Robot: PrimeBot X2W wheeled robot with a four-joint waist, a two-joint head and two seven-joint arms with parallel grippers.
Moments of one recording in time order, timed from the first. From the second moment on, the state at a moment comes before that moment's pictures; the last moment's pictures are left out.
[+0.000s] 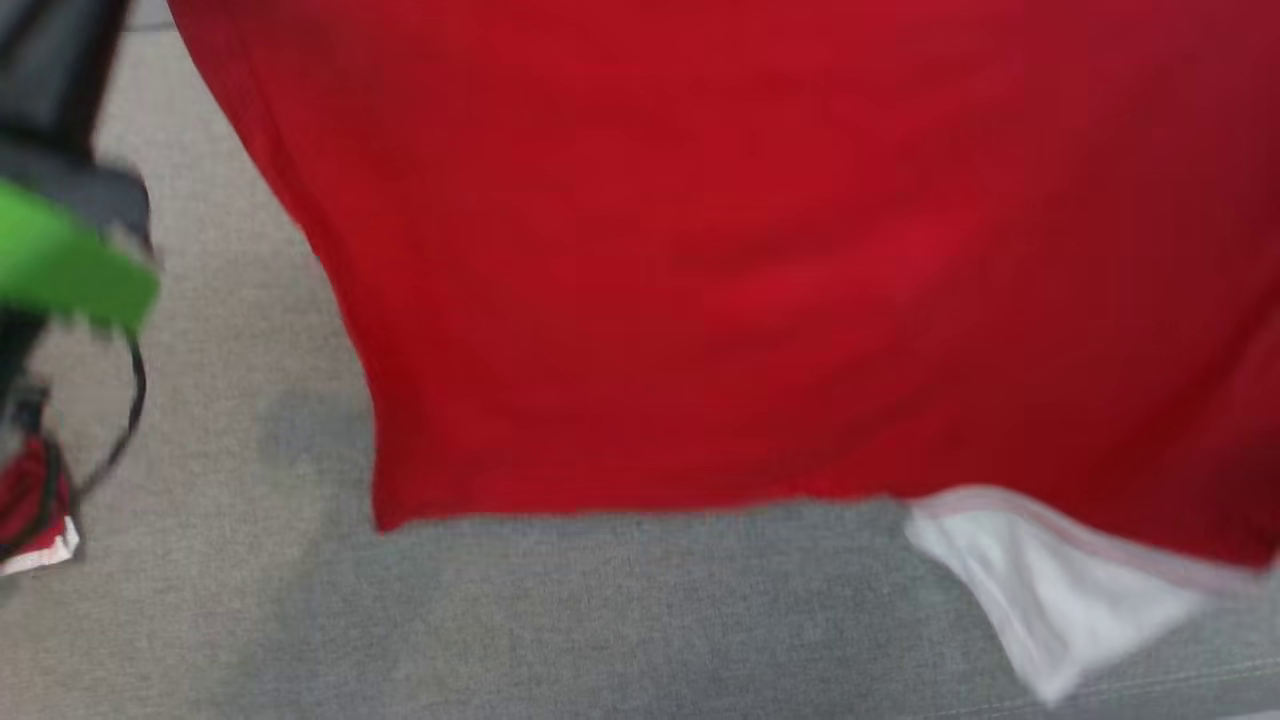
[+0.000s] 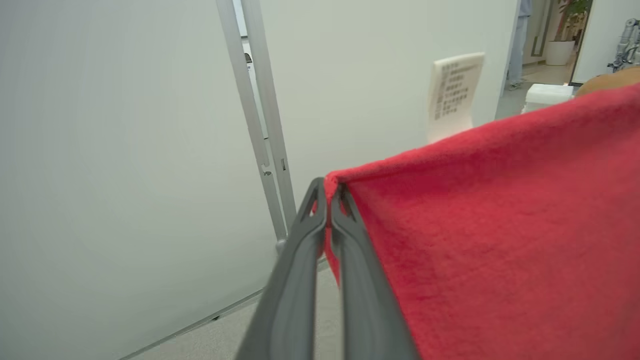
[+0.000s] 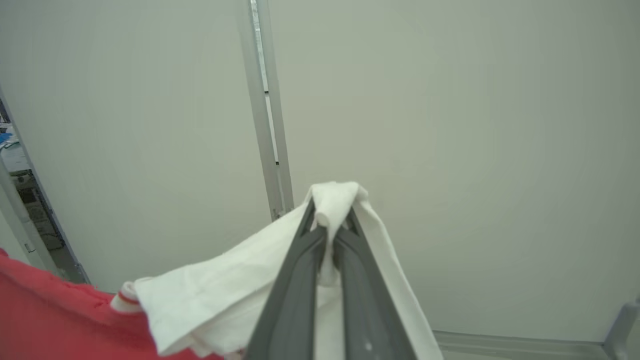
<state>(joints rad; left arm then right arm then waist) -0.70 0.53 -0.14 -0.44 -0.67 -0.02 0.55 -0.86 -0.35 -0.22 -0.39 0.62 0.13 0.72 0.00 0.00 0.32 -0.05</state>
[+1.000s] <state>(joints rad) -0.61 0.30 -0.43 0.47 -0.50 -0.13 -0.25 -0.56 -0.19 0.00 0.25 0.61 0.13 -0.02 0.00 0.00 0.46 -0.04</state>
